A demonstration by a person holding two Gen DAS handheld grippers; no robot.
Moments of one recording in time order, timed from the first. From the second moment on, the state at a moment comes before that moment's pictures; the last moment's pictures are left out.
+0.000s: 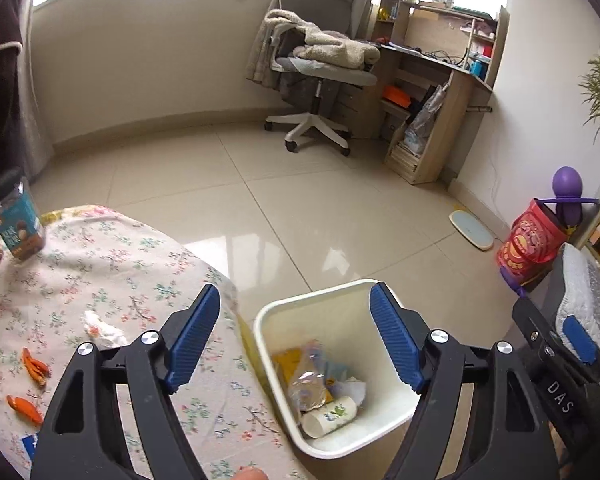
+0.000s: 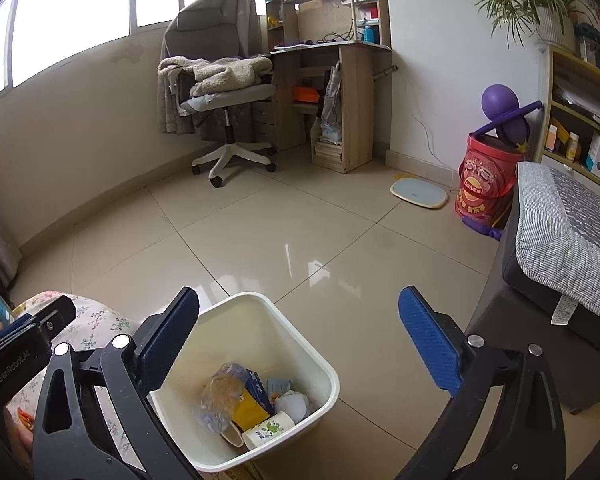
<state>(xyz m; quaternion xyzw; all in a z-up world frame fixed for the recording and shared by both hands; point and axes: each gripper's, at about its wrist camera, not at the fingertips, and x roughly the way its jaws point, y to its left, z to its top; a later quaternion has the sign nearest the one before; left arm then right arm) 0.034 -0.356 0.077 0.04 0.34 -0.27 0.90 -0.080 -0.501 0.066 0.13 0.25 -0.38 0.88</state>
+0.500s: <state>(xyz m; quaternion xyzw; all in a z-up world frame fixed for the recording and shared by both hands) 0.032 -0.237 0.080 0.06 0.28 -0.12 0.95 -0.049 -0.391 0.063 0.04 0.22 -0.31 0.93</state>
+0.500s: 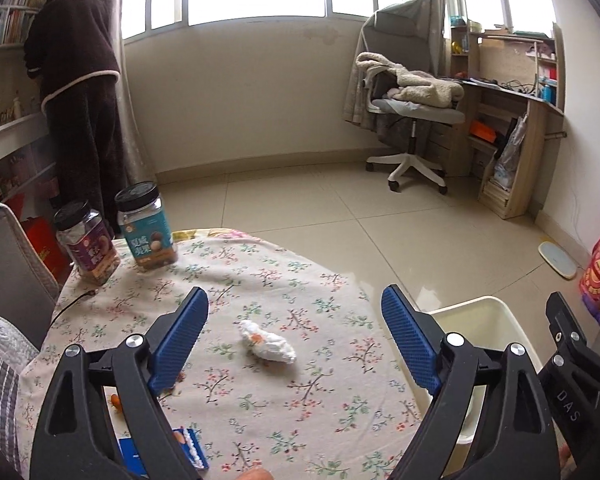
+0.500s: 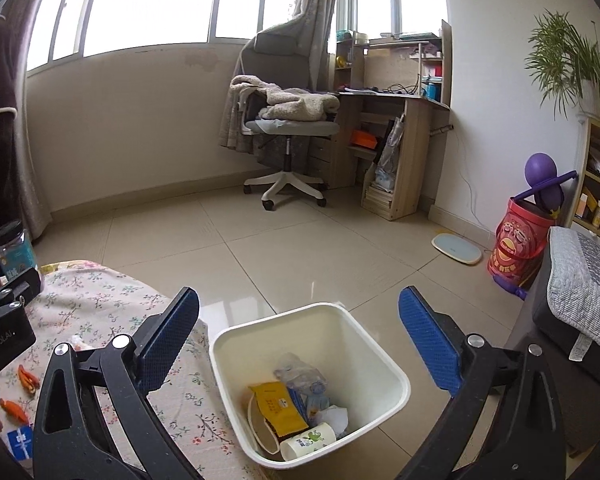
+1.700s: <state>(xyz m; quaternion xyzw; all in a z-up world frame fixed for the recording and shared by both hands) 0.123 -0.034 -0.084 -0.09 0.57 0.07 0.81 -0.001 -0.200 -0.015 -0.14 0.35 0.08 0.92</state>
